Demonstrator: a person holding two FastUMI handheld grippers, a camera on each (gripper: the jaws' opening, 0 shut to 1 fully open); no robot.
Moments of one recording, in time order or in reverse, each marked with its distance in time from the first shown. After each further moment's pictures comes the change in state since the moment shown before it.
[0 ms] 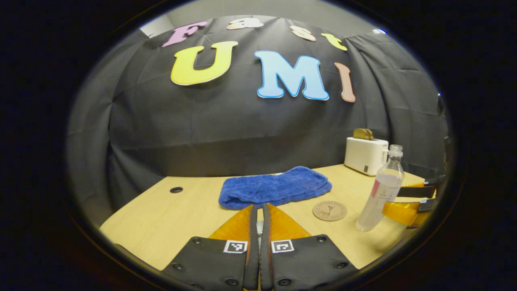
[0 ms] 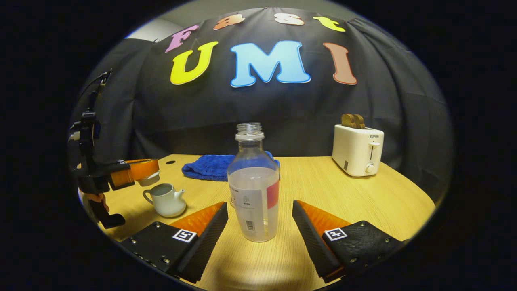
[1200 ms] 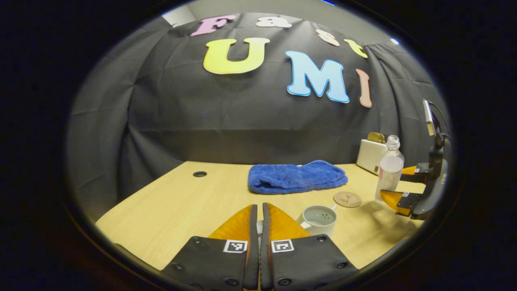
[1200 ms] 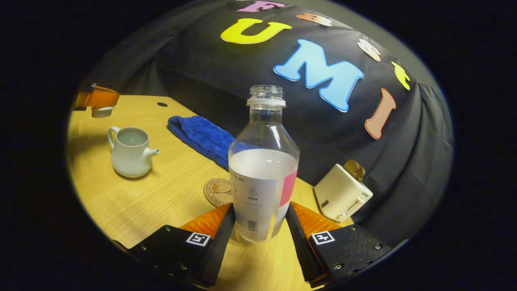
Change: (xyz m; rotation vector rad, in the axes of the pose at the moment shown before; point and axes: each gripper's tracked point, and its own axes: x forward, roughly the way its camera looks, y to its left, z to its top) left arm -0.038 0.075 -0.039 -0.090 0.036 0.062; right arm 0.038 -0.002 0.019 -0.630 0.056 -0.179
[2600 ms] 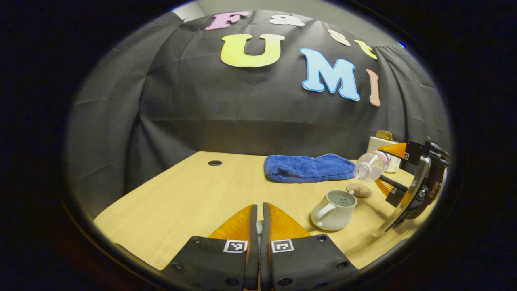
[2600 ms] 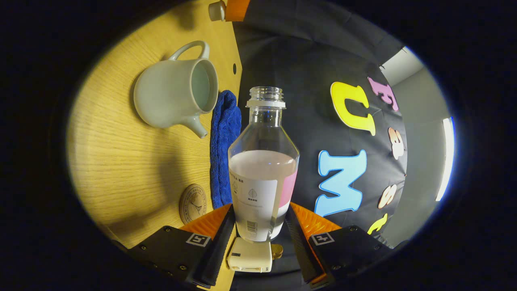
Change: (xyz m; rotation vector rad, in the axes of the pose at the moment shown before) left arm -0.014 0.042 -0.028 -0.037 0.036 0.038; right arm 0.012 0.032 0.067 -0.969 -0.216 -0.203
